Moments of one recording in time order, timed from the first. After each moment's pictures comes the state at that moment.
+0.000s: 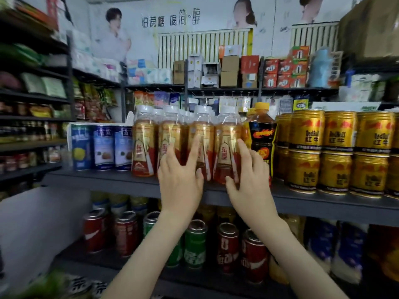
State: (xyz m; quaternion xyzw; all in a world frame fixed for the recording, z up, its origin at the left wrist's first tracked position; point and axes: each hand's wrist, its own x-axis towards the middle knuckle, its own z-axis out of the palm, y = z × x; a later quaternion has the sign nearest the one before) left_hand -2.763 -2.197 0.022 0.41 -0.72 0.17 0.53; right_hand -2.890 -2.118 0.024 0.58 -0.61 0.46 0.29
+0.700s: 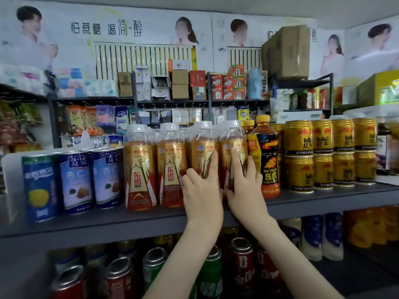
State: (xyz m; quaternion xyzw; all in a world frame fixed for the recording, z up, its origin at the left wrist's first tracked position) left_hand -2.775 -2.257 0.027 0.33 -0.77 0.15 0.52; right_hand -2.843 -2.180 0.038 0.45 -0.75 0.41 0.25
